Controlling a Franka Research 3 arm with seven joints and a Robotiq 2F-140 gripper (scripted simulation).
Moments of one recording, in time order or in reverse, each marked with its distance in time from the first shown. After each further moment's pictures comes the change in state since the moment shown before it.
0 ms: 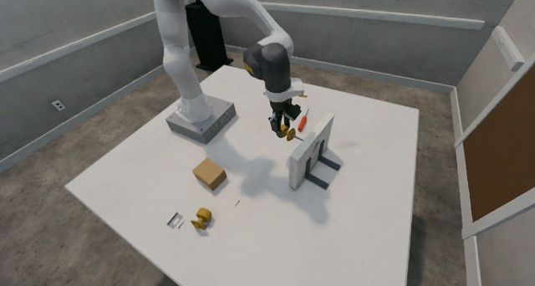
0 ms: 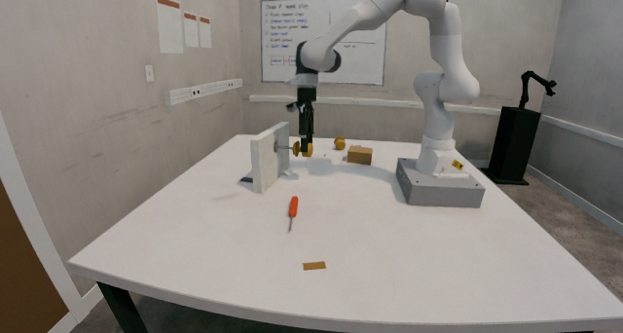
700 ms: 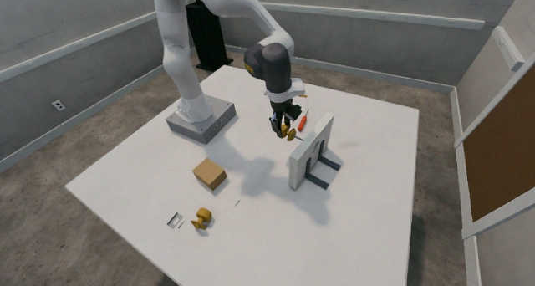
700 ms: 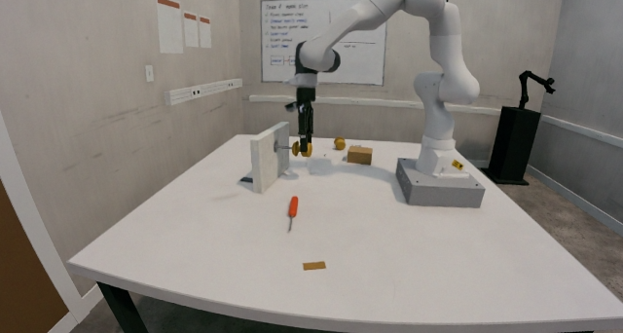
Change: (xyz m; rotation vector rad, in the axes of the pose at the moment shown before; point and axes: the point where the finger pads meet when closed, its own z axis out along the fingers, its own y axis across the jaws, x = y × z) arm 0.003 0.000 0.000 0.000 0.000 -0.001
